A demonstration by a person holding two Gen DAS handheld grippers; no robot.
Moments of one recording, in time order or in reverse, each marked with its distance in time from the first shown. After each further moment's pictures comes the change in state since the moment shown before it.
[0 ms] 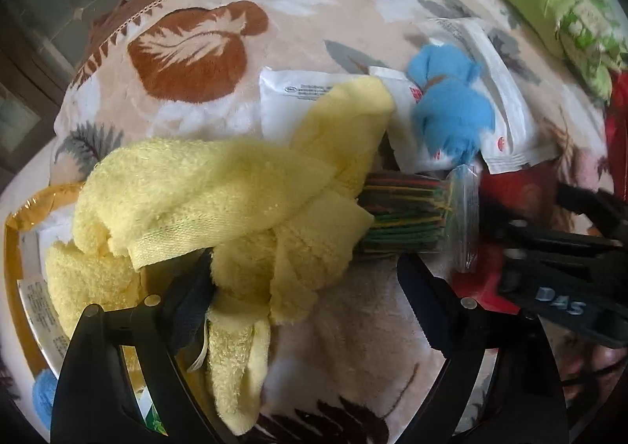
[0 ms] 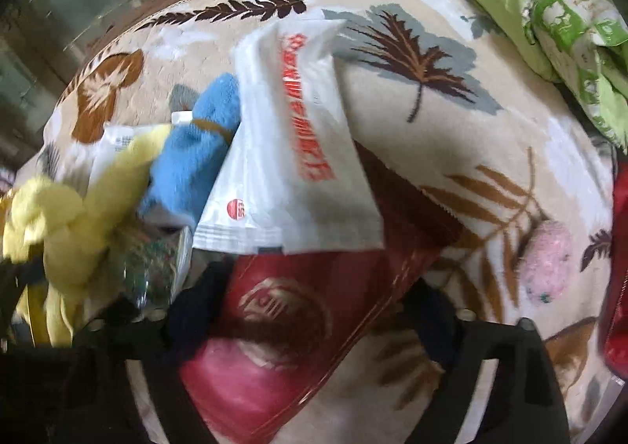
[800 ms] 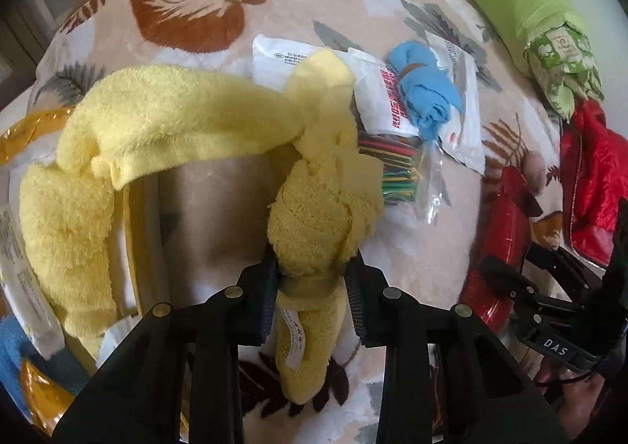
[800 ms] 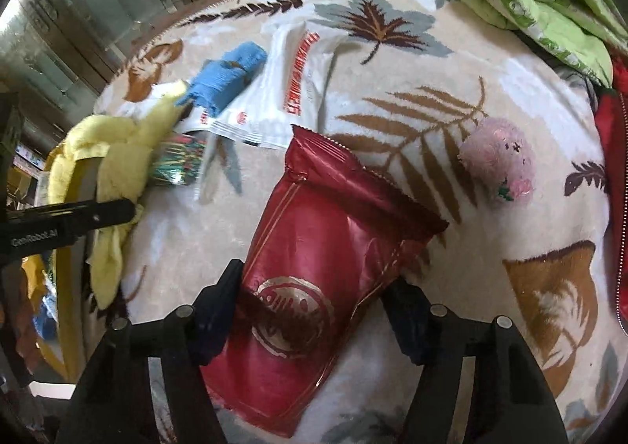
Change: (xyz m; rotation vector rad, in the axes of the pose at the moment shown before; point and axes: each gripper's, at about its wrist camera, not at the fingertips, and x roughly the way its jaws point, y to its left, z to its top) left arm -0.024 0.013 -0.026 -0.117 0.059 -0.212; right arm -0.040 -0.050 -0.083 -0.018 -0.050 0.159
